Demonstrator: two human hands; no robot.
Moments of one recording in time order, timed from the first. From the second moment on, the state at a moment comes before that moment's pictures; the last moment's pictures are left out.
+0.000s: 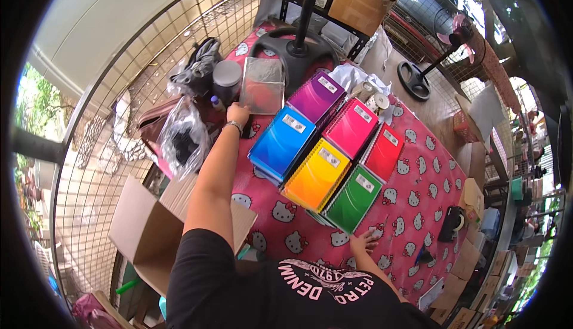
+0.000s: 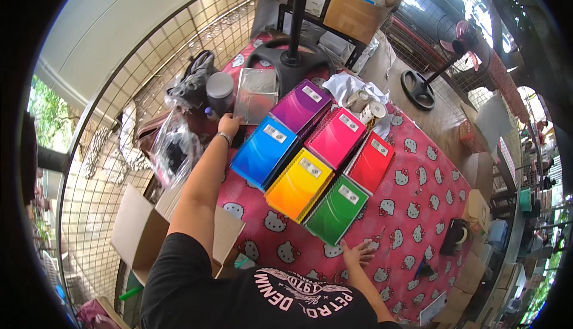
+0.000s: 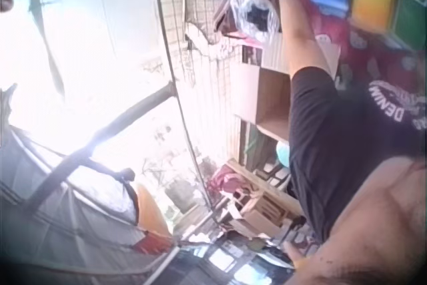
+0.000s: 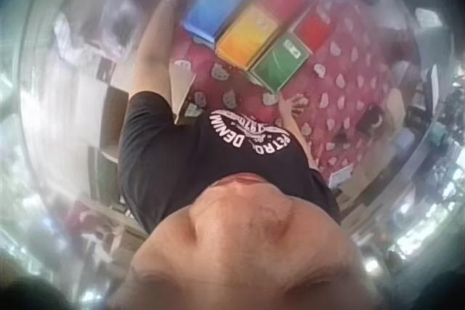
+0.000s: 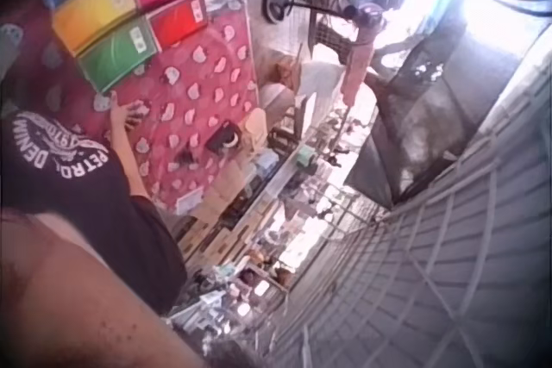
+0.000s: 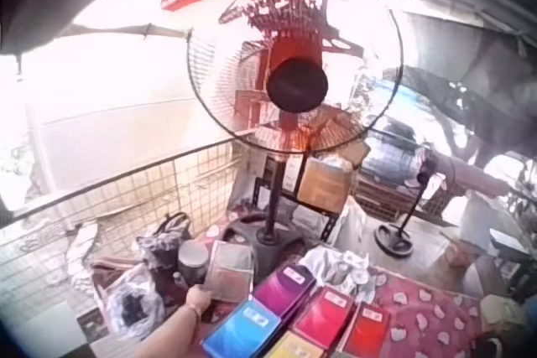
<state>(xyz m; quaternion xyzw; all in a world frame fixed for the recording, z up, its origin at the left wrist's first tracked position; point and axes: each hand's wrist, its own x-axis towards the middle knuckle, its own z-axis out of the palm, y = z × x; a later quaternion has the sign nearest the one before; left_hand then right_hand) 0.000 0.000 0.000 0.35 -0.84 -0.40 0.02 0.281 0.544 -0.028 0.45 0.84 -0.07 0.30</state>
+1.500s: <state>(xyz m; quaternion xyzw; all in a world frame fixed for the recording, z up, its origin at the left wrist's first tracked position) 0.430 0.437 0.128 0.06 -0.75 -0.63 -0.19 0.257 1.005 0.308 0.16 0.93 -0.06 -0.33</state>
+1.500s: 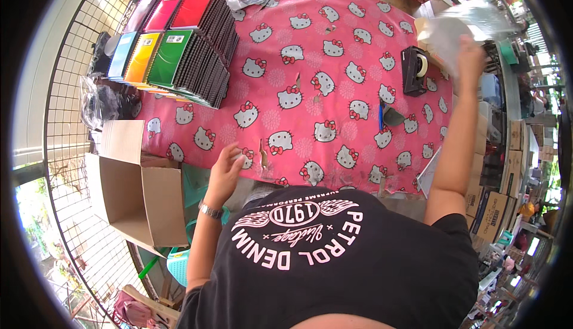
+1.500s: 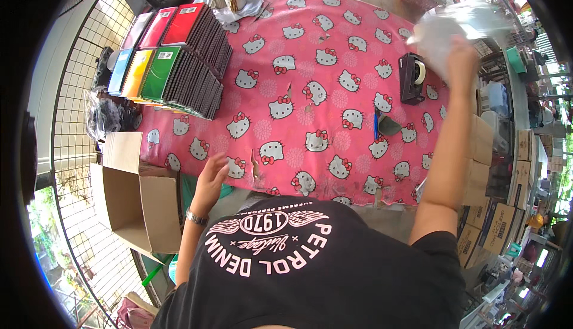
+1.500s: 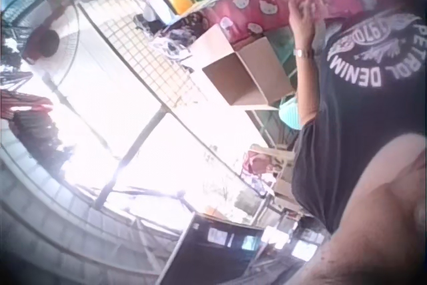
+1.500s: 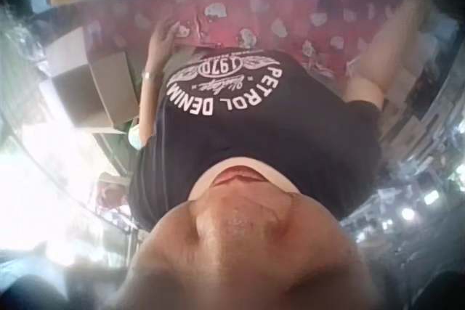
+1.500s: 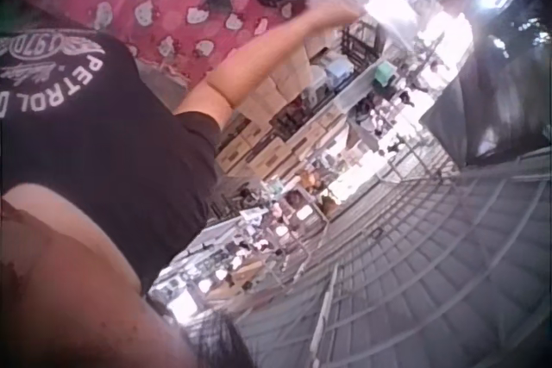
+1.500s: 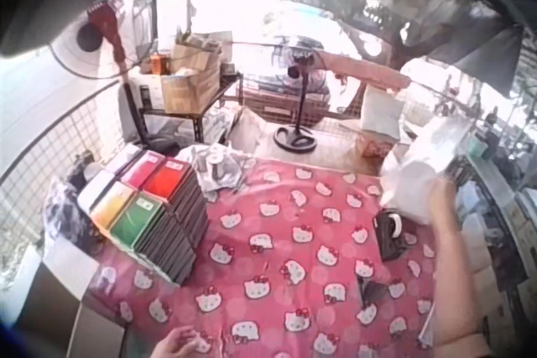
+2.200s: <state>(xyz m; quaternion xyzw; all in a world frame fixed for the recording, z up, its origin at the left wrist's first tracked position) 0.390 0.547 0.087 -0.02 -0.75 -0.65 -0.13 0.393 0.722 0.113 -0.02 0.72 -0.60 0.35</state>
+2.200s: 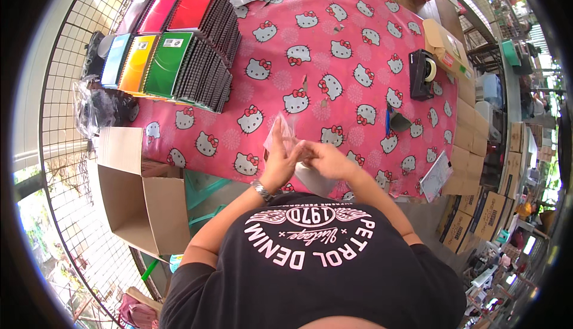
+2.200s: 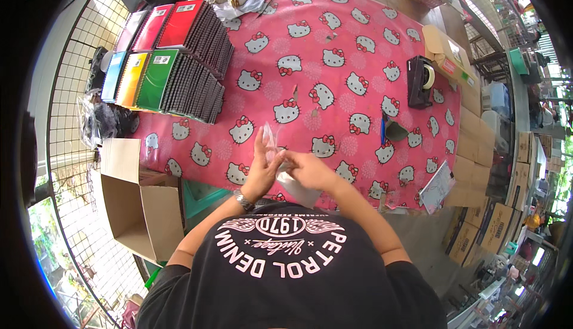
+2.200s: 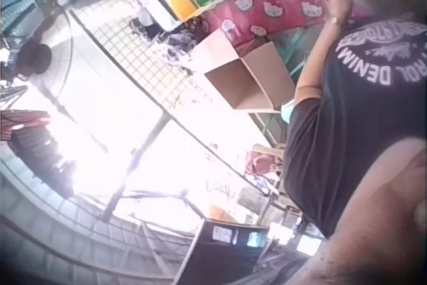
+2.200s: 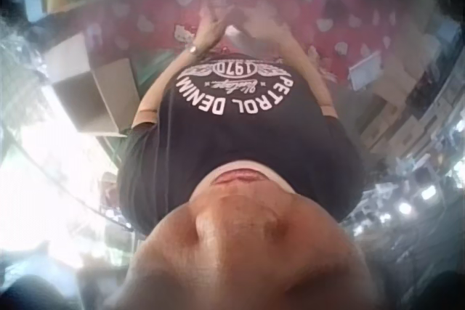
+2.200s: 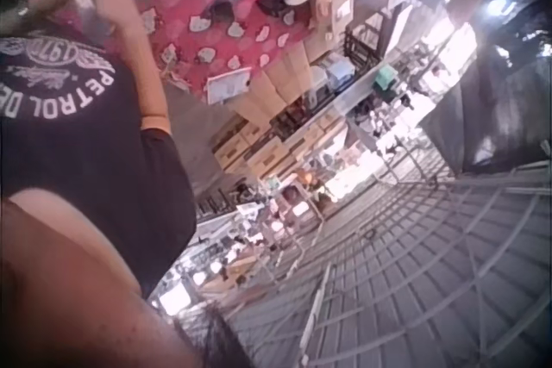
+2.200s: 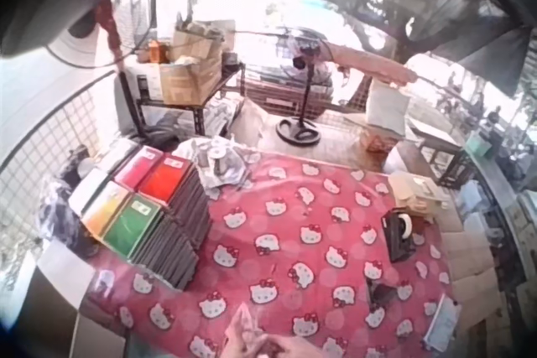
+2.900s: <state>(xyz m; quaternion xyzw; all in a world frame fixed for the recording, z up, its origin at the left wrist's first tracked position) 0.379 0.540 0.081 0.14 -0.47 -0.81 -0.30 0.419 0.711 0.098 0.26 0.46 -0.80 0.28</state>
